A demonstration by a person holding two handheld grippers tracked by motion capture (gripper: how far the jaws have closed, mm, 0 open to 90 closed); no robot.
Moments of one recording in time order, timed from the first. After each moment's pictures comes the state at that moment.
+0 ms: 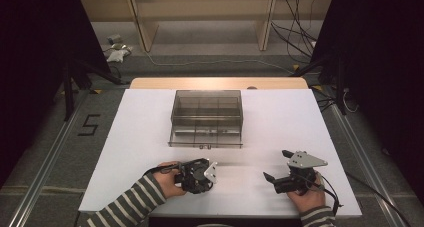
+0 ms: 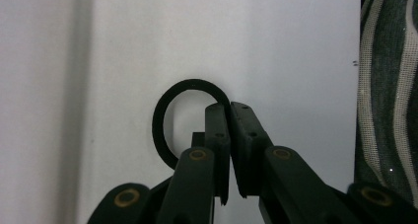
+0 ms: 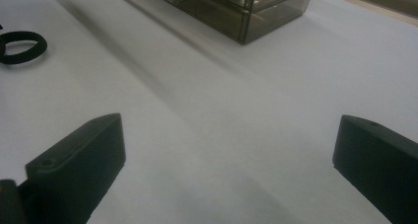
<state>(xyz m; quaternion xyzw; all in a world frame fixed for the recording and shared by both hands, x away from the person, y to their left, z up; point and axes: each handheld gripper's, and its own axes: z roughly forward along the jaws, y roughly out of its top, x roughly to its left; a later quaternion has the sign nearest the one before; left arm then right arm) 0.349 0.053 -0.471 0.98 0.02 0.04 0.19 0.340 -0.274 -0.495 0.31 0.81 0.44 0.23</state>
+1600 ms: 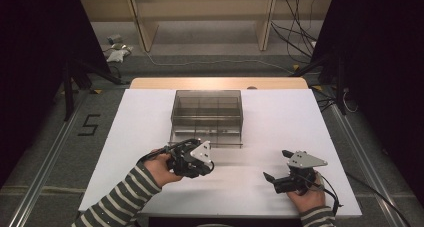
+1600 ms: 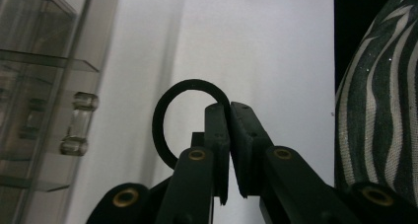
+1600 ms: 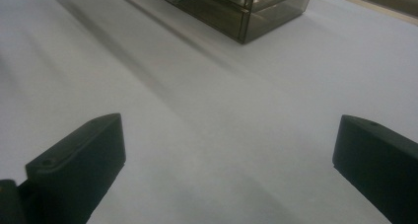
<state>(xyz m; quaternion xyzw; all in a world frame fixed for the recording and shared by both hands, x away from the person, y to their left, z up) 0.360 0.073 -0.409 0.96 0.05 0.06 0.28 0.340 -0.274 -0.495 0.31 0.81 0.44 0.23</state>
